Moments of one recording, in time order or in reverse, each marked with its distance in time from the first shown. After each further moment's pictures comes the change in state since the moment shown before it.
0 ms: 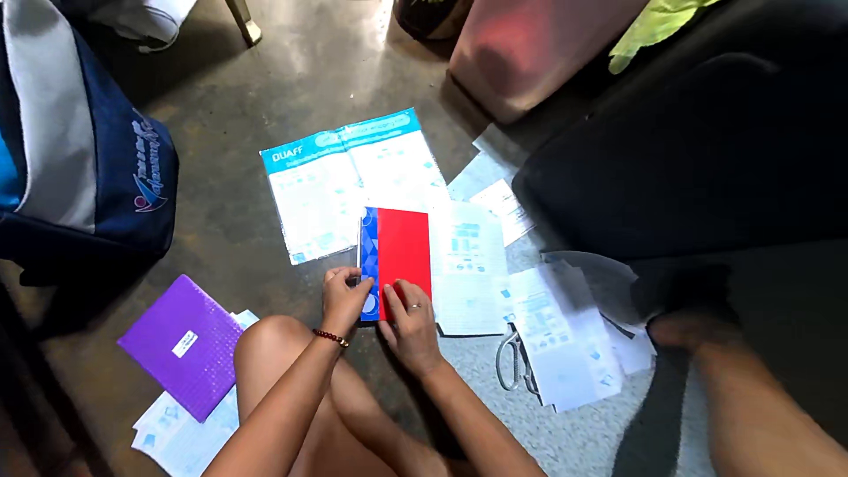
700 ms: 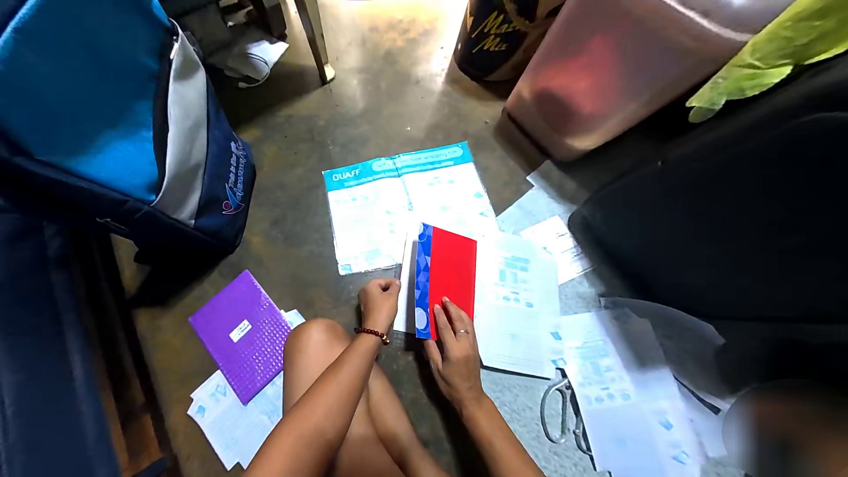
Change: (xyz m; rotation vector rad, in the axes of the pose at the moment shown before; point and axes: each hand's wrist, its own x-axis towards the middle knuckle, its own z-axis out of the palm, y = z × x) left_hand 0.011 0.011 -0.007 0.020 0.111 -0.055; right_hand -0.003 0.001 0.000 0.084 0.048 0.033
